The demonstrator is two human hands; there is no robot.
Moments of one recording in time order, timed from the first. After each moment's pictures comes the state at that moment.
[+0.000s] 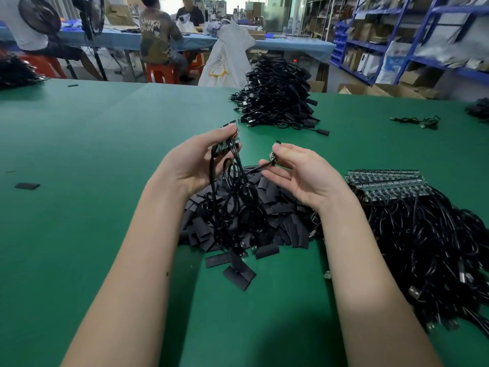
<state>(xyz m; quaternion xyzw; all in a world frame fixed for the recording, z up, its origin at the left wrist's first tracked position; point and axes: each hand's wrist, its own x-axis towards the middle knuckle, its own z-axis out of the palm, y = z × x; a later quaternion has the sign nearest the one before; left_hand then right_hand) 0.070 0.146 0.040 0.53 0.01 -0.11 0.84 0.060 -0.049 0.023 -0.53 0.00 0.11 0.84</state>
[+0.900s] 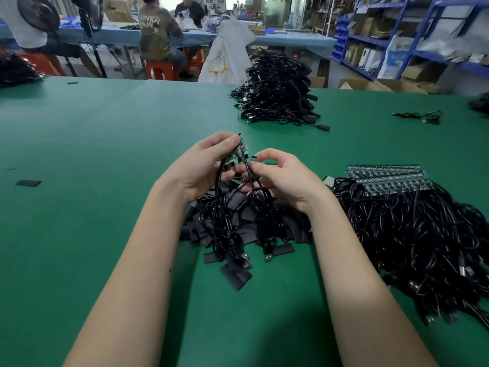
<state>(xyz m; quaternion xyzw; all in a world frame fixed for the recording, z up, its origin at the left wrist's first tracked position) 0.067 0.142 0.020 0.64 -0.05 -0.10 0.76 0.065 -0.031 0.001 -0.71 -0.03 0.11 0.70</state>
